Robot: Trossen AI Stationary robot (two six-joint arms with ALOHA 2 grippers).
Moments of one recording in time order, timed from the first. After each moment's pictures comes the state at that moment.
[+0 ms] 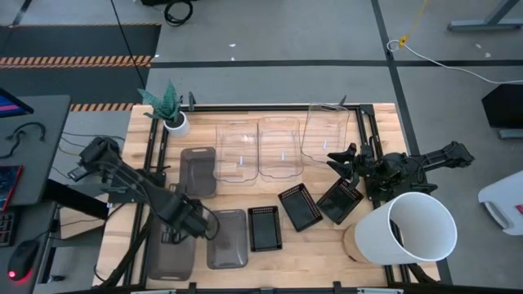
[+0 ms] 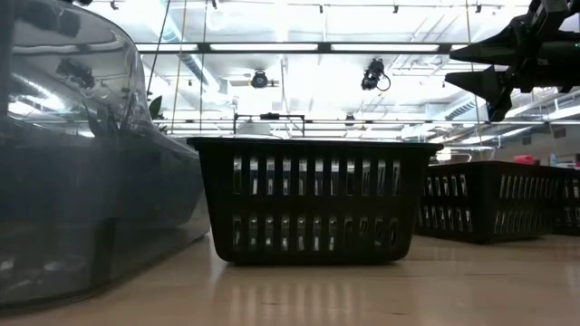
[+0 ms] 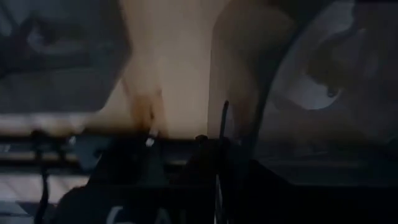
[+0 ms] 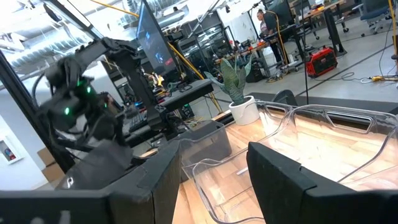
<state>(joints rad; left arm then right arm) -0.60 1.51 1.26 -1.53 0.08 -0.56 0.23 0.14 0.01 0.28 0.50 0.36</state>
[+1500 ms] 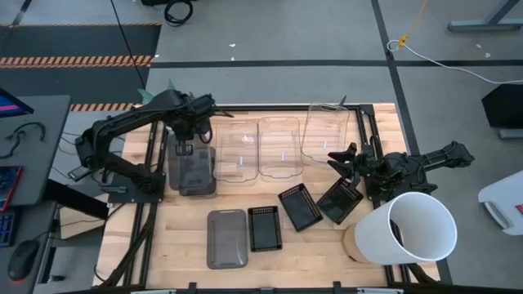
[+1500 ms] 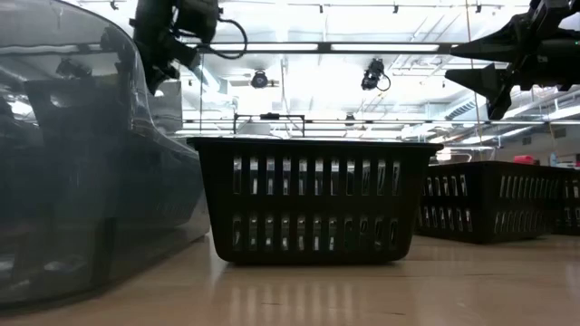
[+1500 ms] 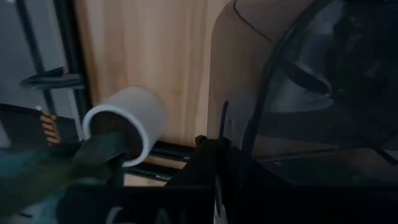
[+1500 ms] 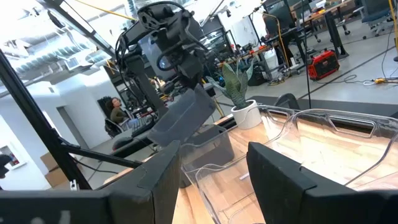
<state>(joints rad) 0.51 1.44 1.35 -1.48 -0.23 0.43 0.23 0.14 0.01 0.31 0.50 0.36</state>
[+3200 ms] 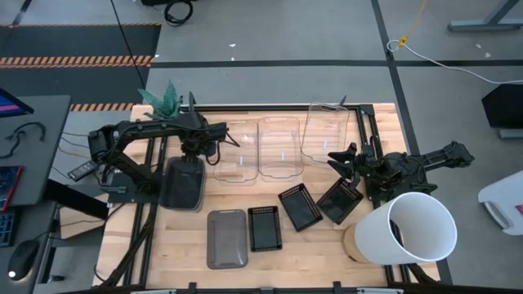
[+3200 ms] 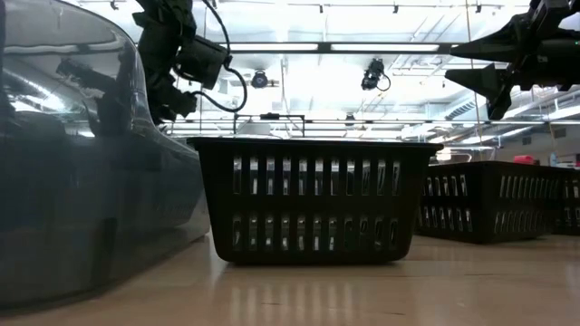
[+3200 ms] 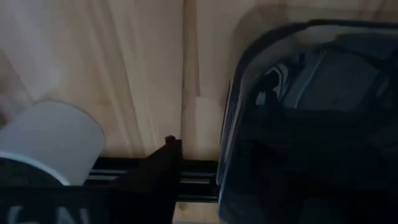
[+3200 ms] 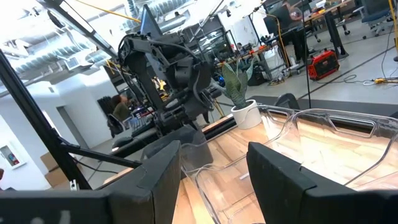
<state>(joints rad) 0.38 1.54 1.12 -1.37 -0.18 0.37 0.23 0.14 0.01 0.31 0.50 0.36</state>
